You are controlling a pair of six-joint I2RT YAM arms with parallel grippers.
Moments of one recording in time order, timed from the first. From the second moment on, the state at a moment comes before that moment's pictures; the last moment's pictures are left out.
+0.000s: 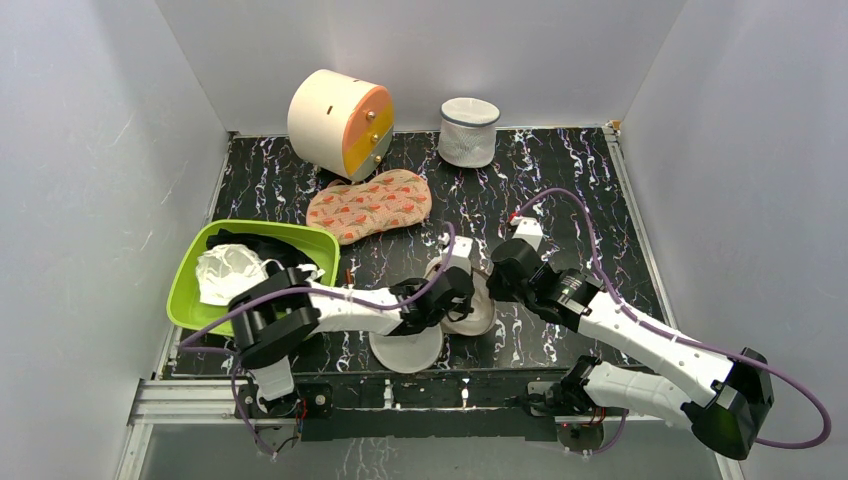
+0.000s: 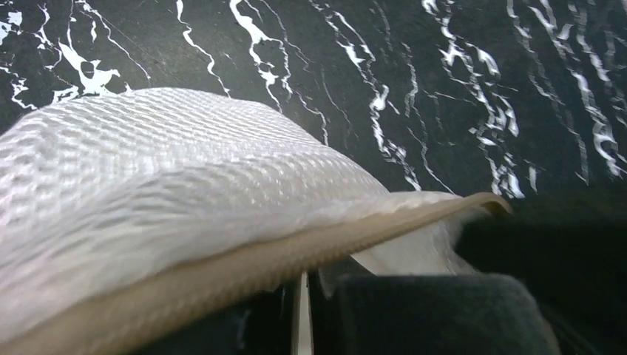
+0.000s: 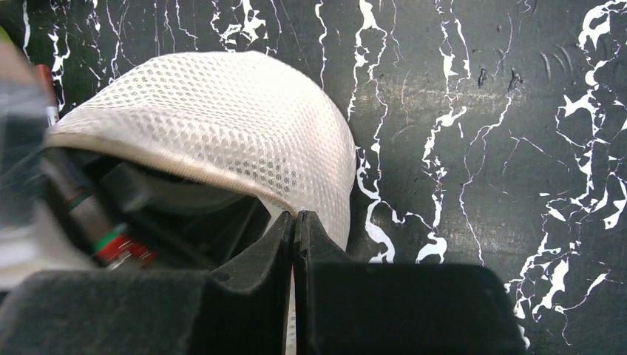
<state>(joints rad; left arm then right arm) -1.18 1.78 0.95 0.20 -0.46 -0.65 0.82 0.97 0.77 -0.62 0.35 0.74</state>
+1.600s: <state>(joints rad) -1.18 1.18 1.20 -0.15 -0.36 -0.22 0.82 0.95 0.76 -0.58 0.46 0.80</state>
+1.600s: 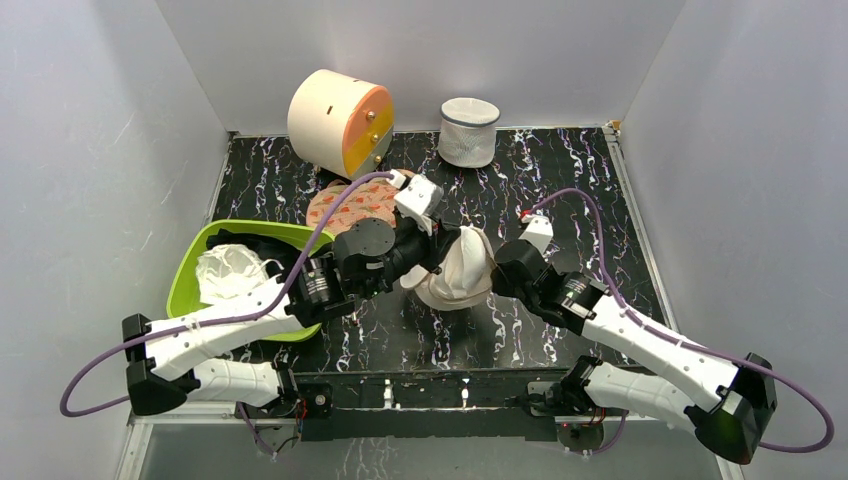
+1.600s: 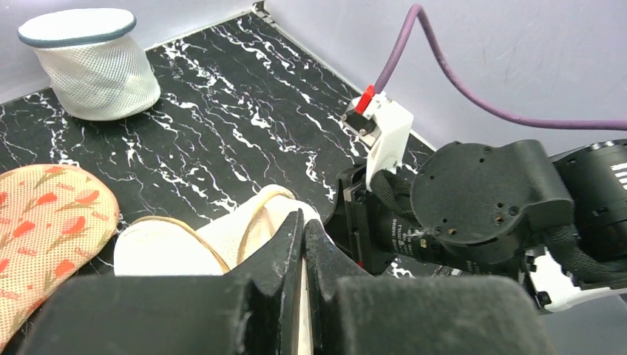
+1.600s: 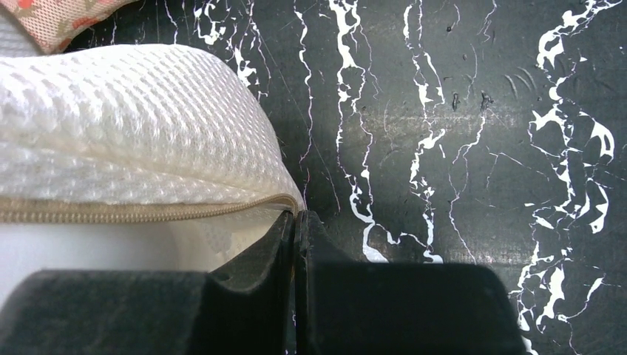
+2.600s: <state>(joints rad) -1.18 1.22 1.17 -0.07 -0.08 -0.20 0.82 1.03 0.82 -0.57 0.42 0.76</state>
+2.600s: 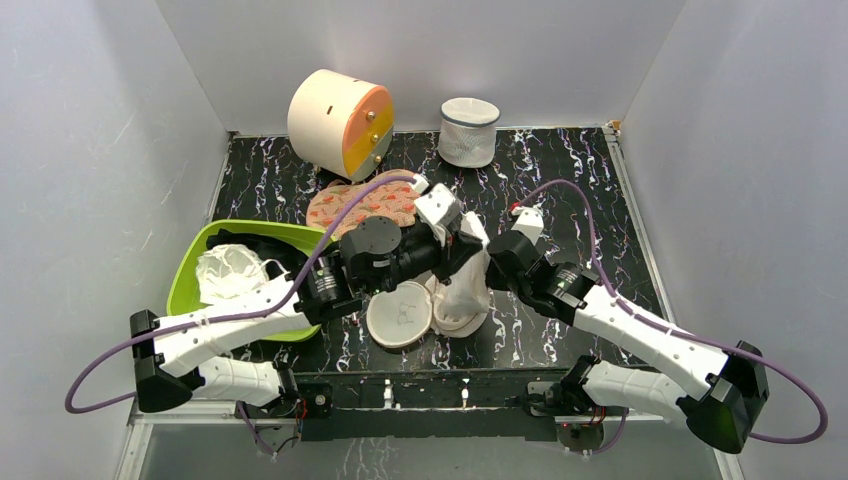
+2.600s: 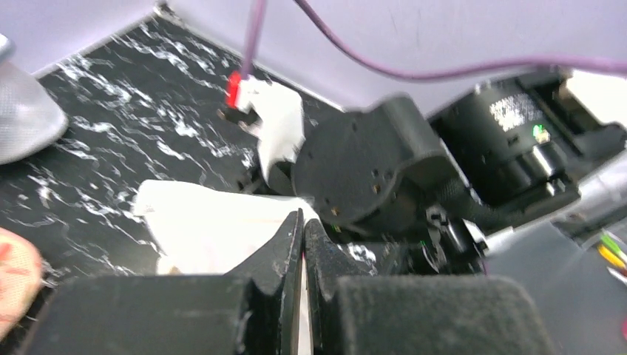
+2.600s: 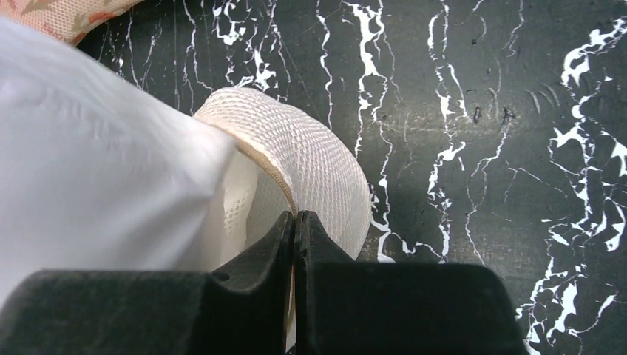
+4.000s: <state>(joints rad) -0.36 1.18 1.50 -0.43 -0.83 0.04 0.82 0.94 0.76 -0.64 0.45 0.79</state>
